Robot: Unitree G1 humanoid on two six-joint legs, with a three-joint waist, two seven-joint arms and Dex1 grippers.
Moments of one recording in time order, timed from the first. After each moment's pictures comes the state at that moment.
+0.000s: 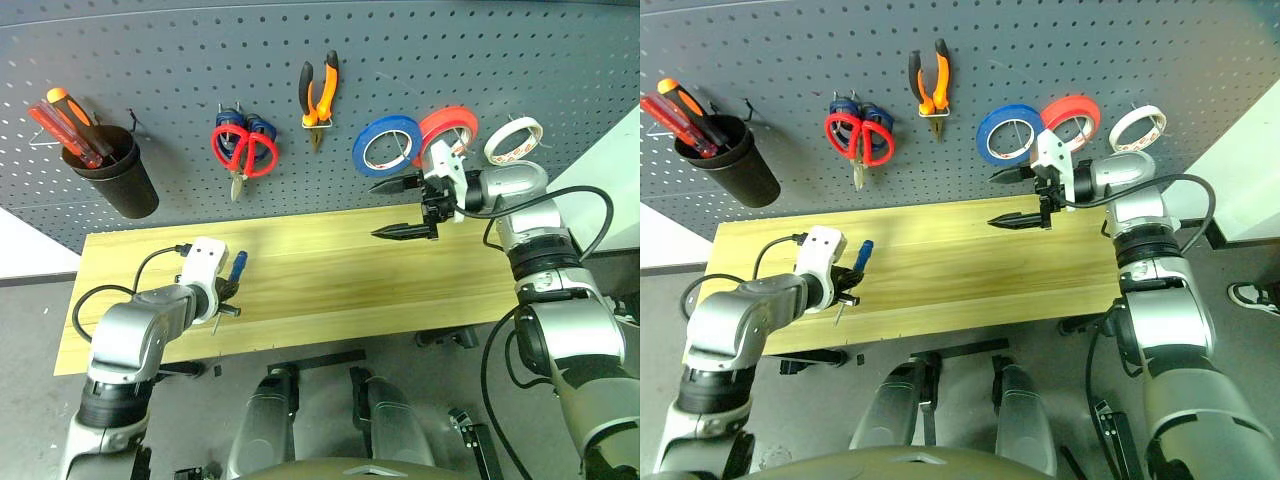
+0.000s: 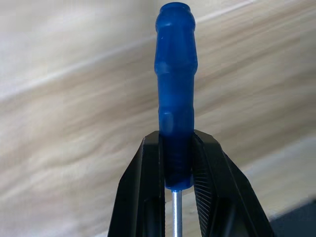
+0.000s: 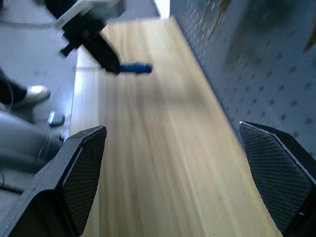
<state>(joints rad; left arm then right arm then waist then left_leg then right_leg) -0.23 0.49 0.07 -0.42 -0.36 1.23 -0.32 -1.00 -0.53 0.04 0.77 0.18 -0.01 1.55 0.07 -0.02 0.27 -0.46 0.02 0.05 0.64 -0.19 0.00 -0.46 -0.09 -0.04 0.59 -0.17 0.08</state>
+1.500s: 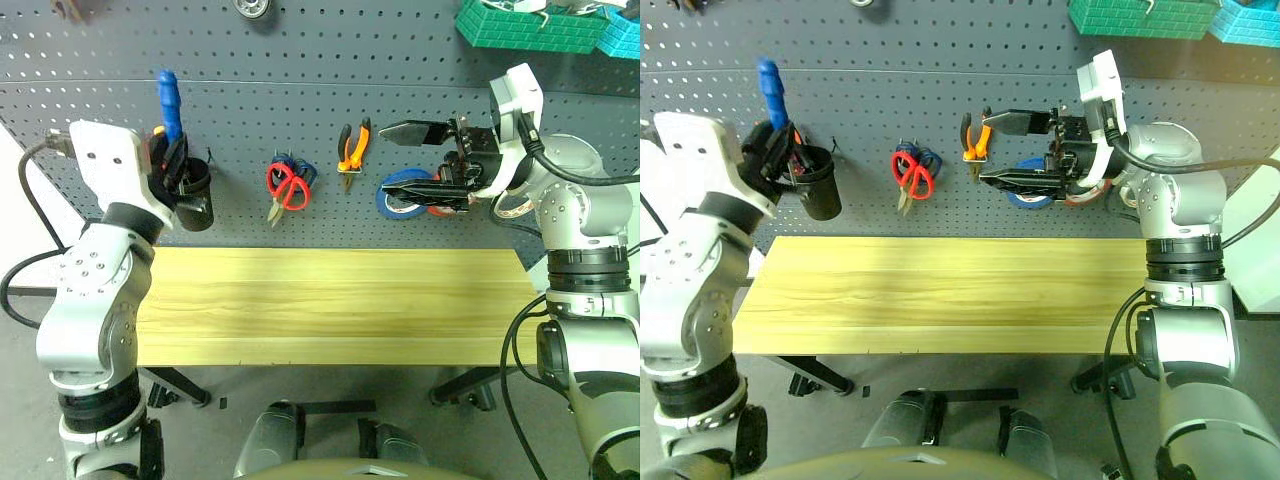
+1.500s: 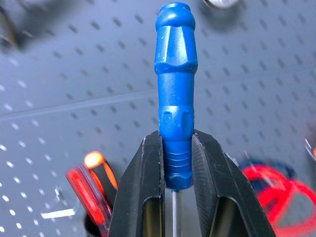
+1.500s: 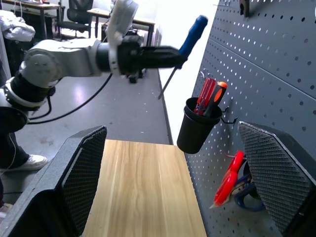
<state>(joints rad) -0.43 0.40 0.29 -0.57 -0.29 0.68 -0.11 -0.91 -0.61 -0.06 0.22 0.56 0.44 1.41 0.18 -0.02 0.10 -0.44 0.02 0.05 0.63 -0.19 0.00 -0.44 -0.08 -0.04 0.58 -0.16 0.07</state>
